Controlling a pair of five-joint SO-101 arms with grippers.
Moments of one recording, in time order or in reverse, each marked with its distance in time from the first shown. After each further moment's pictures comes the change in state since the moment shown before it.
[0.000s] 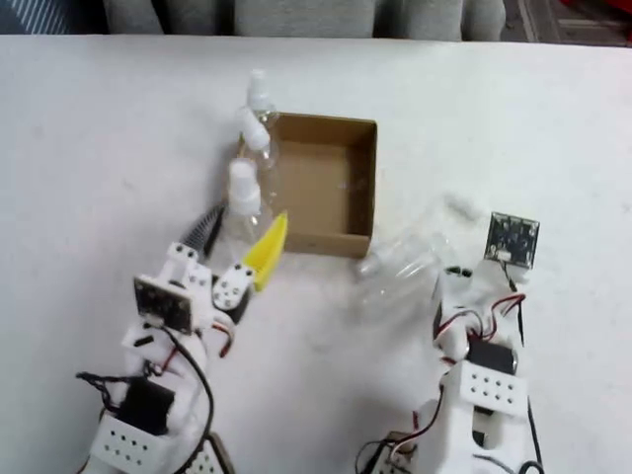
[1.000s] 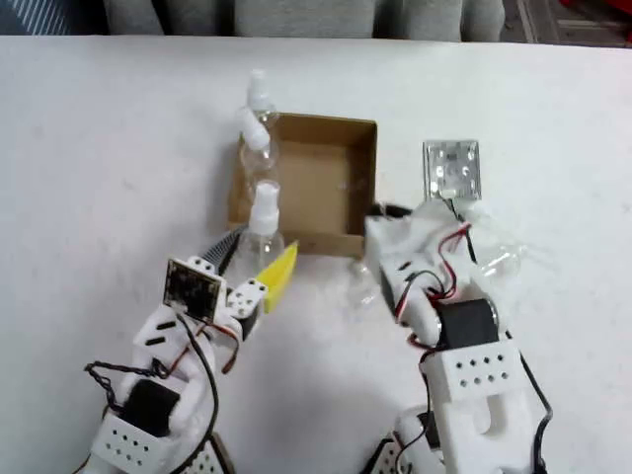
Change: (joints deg) left arm 3.1 0.0 0.2 16.4 0.0; right arm -24.7 1.4 -33.2 23.6 -5.6
